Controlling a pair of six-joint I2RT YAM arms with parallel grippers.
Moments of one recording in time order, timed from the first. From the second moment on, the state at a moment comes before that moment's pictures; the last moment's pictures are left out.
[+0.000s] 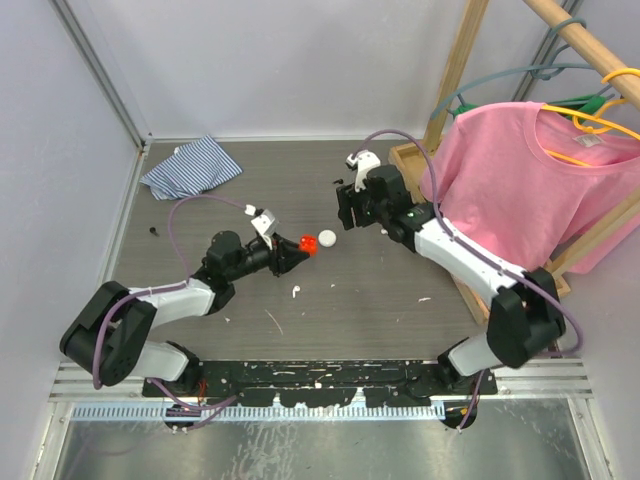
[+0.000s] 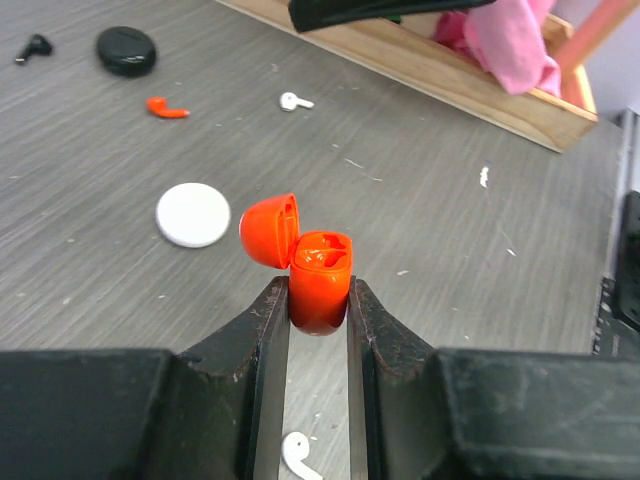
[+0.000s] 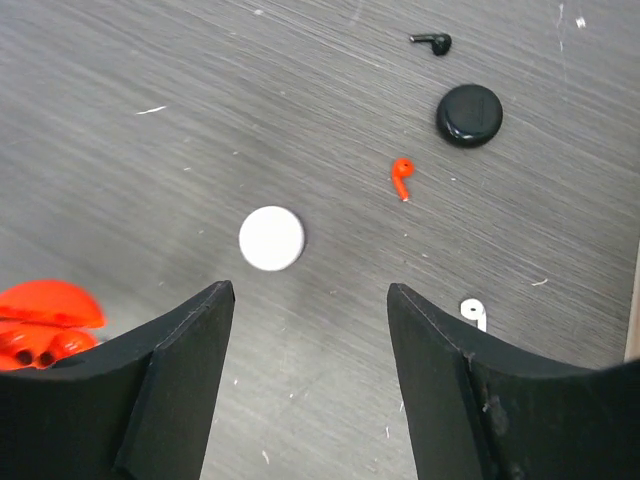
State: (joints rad) left arm -0.54 1.37 0.43 0.81 0.53 -0.22; right arm 0.55 1.41 1.09 -0.23 -0.02 0.07
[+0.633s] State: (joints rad) left arm -0.52 1.38 0.37 0.94 0.40 -0.22; right arm 0.46 2.01 1.43 -0.21 0.09 0.15
